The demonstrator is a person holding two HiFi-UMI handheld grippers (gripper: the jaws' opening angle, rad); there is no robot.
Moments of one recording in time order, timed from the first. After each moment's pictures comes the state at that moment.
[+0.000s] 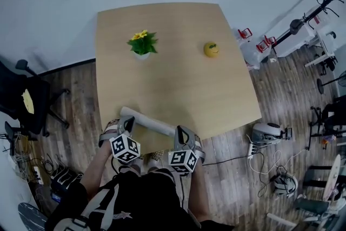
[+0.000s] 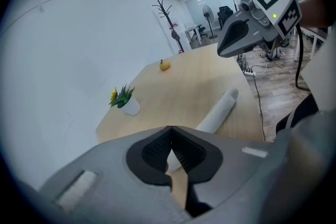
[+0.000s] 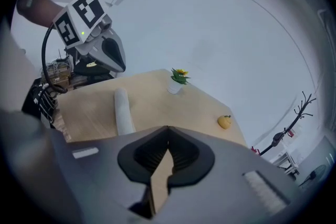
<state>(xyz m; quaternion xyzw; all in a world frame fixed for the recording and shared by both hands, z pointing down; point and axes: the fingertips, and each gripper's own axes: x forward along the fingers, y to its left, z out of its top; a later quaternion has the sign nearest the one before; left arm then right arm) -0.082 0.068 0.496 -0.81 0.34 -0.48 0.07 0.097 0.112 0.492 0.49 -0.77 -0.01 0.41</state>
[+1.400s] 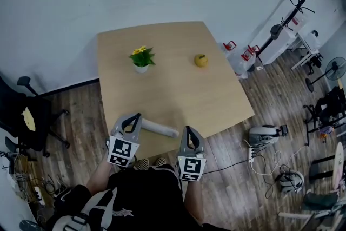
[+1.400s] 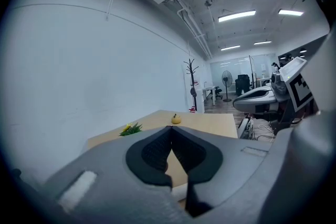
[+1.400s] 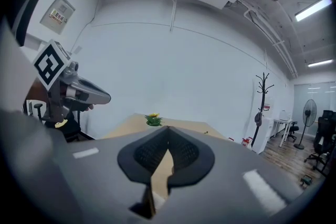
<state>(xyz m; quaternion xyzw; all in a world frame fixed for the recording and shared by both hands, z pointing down) -0.091 0.093 0.333 -0.90 0.41 -0.15 0.00 0.080 0.157 0.336 0.66 -0.74 -0.01 0.14</state>
